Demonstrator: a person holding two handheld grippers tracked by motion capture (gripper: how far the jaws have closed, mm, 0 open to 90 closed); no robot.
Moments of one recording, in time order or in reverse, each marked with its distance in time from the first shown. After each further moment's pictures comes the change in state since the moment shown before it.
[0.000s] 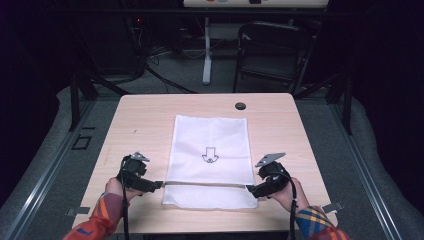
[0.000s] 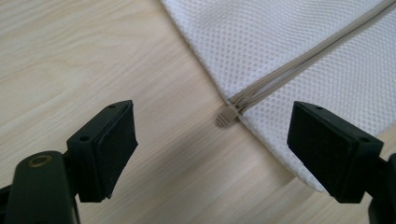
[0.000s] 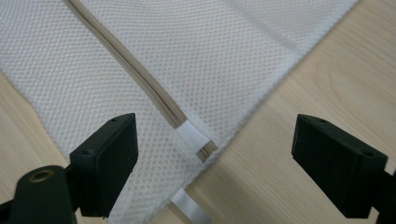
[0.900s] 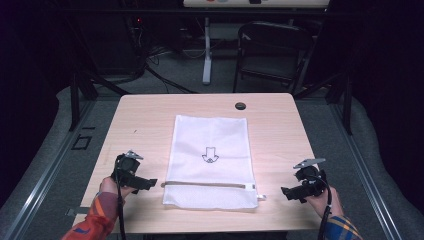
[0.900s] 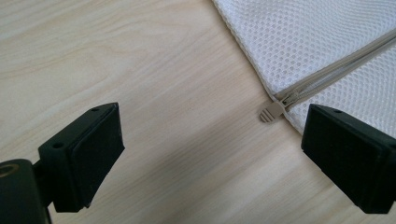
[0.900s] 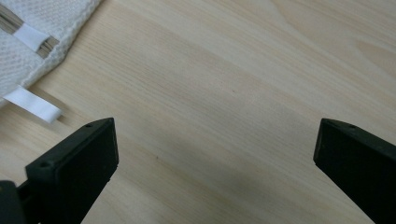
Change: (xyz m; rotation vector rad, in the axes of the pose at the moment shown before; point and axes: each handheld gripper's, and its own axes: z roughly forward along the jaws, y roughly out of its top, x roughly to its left) left arm 0.020 -0.006 0.006 0.000 0.044 -0.050; right arm -0.064 -0.074 -0.023 0.075 -0.161 0.207
